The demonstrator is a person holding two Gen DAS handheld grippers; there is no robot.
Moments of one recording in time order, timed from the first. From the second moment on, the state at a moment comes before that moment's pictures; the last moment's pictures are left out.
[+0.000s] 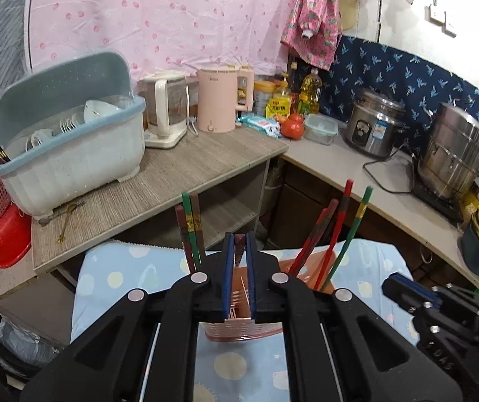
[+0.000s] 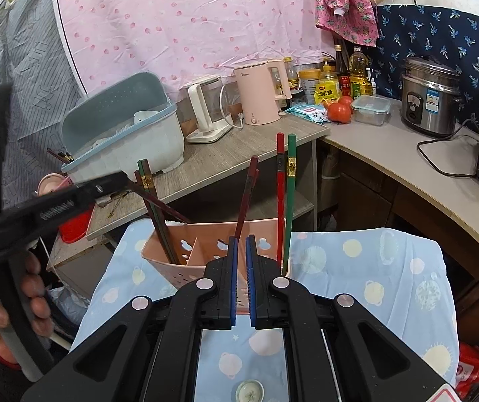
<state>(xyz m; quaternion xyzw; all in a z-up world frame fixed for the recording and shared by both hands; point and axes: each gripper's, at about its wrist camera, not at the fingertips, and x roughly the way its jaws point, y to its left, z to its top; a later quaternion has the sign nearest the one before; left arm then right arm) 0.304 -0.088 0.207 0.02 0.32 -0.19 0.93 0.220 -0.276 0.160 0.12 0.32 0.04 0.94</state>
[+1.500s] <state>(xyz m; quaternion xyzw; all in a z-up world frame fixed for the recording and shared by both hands) 0.276 -0.078 0.181 0.03 0.34 -0.13 0.93 0.202 -0.254 0.160 0.09 0.32 0.03 0.94</state>
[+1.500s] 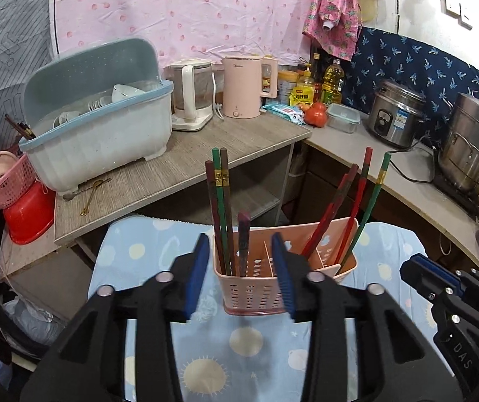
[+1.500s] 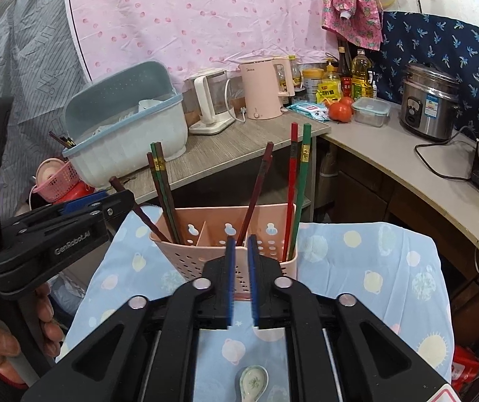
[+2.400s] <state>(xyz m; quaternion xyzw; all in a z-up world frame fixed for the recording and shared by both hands) 0.190 -0.071 0.103 0.02 0.41 -0.13 0.91 0.117 -0.272 0.082 0.08 0.38 -0.04 0.92</state>
